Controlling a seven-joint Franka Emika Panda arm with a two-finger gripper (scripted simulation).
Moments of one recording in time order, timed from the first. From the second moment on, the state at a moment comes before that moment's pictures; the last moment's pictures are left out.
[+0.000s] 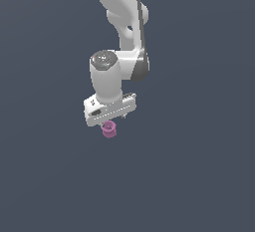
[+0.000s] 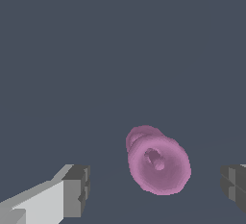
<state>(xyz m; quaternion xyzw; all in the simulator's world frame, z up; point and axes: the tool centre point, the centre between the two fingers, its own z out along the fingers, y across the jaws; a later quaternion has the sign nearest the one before) 0.014 -0.062 0.134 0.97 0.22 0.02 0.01</state>
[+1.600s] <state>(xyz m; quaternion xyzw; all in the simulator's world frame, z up) 0.003 -0.089 0.053 0.95 0.32 0.00 0.00</state>
